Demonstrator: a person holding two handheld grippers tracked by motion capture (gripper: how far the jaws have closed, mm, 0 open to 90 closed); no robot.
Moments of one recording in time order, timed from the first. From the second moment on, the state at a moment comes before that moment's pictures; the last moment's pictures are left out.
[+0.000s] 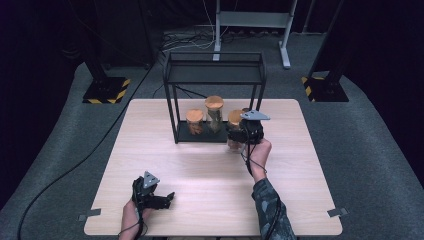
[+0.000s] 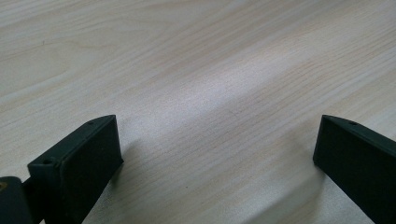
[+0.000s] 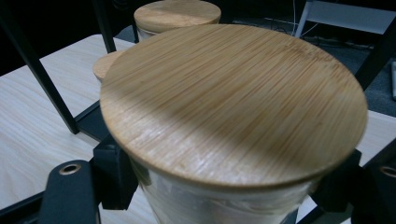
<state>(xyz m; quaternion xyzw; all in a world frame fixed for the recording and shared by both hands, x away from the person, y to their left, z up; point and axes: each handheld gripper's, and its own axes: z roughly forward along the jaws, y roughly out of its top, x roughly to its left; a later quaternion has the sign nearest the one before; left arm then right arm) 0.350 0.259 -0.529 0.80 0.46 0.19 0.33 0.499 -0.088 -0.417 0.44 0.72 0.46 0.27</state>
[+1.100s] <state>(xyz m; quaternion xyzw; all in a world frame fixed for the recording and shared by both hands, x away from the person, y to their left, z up) 0.350 0.259 -0.529 0.80 0.46 0.19 0.33 0.517 -0.079 -0.416 0.45 0.72 0.46 0.28</state>
